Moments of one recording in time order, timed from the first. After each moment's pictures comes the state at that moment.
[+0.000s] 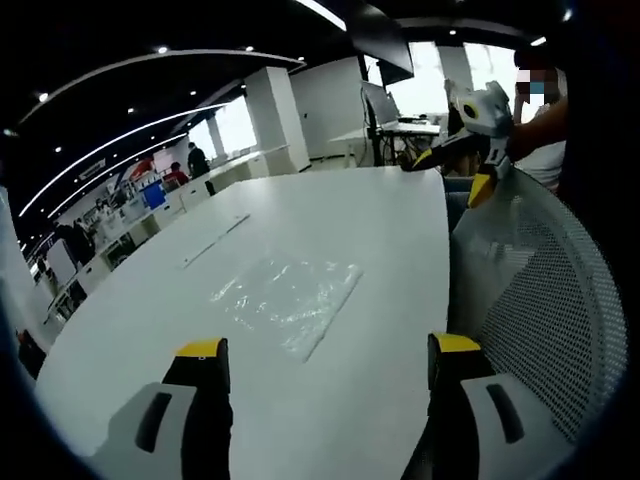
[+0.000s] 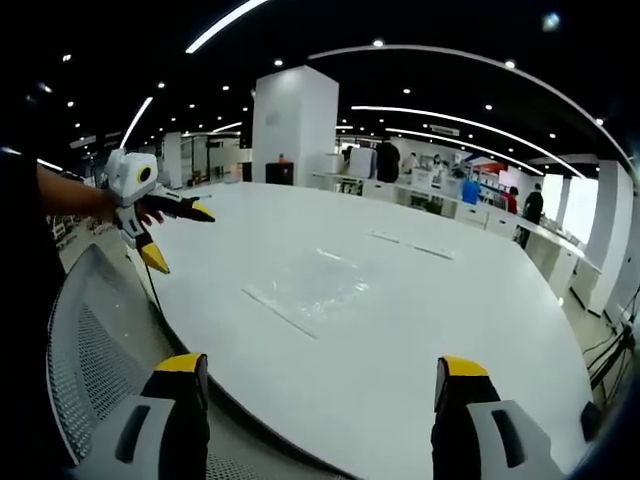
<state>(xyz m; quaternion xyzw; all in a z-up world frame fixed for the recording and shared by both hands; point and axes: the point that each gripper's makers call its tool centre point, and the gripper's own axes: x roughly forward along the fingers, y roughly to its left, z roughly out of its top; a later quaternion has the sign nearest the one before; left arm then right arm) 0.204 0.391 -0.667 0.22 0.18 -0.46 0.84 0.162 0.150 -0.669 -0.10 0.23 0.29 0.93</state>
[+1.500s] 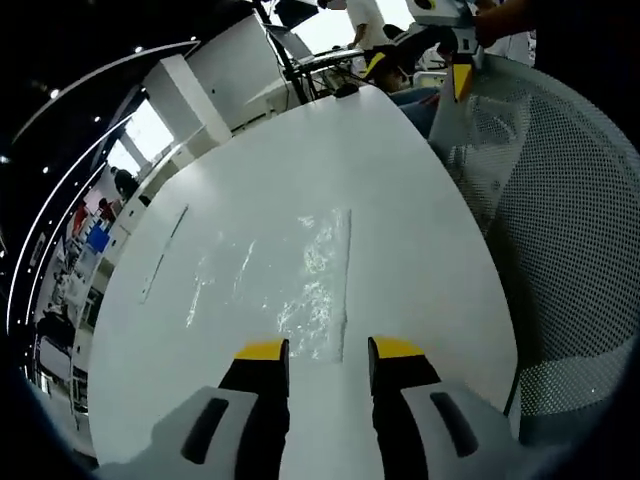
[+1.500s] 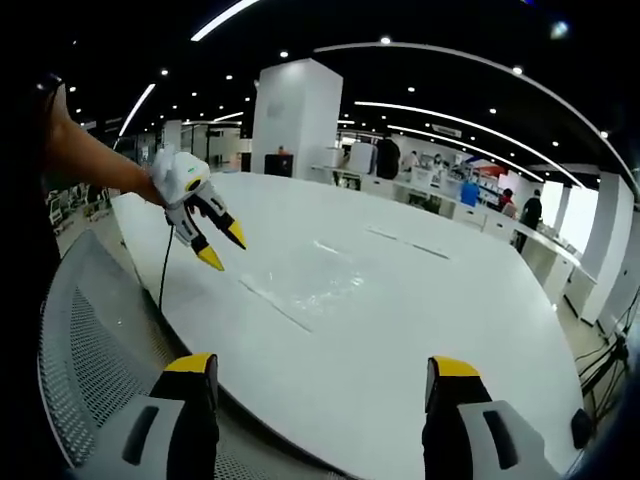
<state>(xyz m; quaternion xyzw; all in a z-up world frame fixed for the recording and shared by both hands) 0.258 0.371 -0.732 0.40 0.21 -0.54 0.71 0.161 0.149 -0.674 -0.13 0.23 0.28 0.92</state>
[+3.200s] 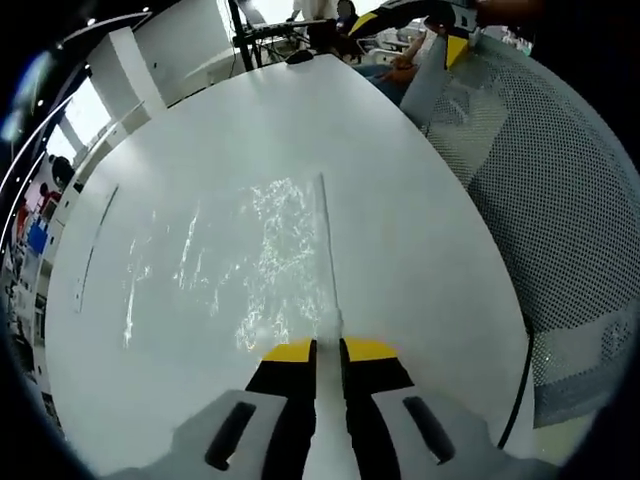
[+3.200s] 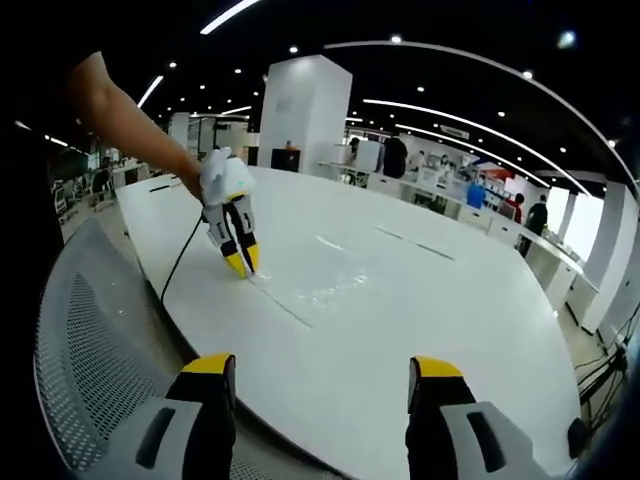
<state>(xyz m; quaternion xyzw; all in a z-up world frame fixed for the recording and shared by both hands) 0.266 0.356 -0.777 0.40 0.30 -0.62 0.60 0.161 0.153 -0.676 -0.14 0.24 0.29 0.92</state>
